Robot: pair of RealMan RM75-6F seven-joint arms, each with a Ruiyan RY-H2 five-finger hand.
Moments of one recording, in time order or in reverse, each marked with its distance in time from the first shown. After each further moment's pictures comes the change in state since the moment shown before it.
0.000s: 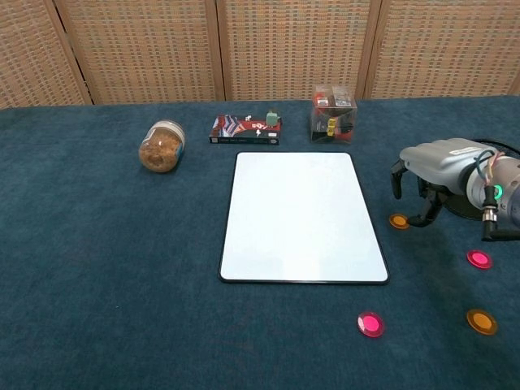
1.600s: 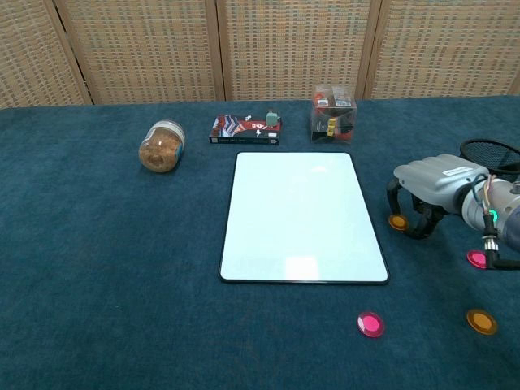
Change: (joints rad) left arm -0.010 -0.008 0.001 0.003 -0.014 -0.012 0.013; right arm -0.035 -0.061 -0.031 0.139 -0.143 -0.066 0.092
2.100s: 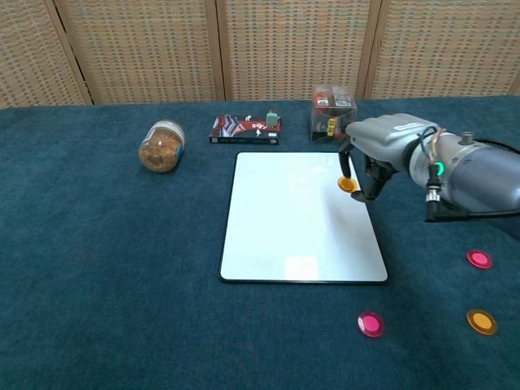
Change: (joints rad) left arm -0.004 0.012 -0.002 -0.001 -0.006 -0.009 -0.028; right arm 0.107 -0.013 0.131 -0.152 0.079 0.056 -0.117
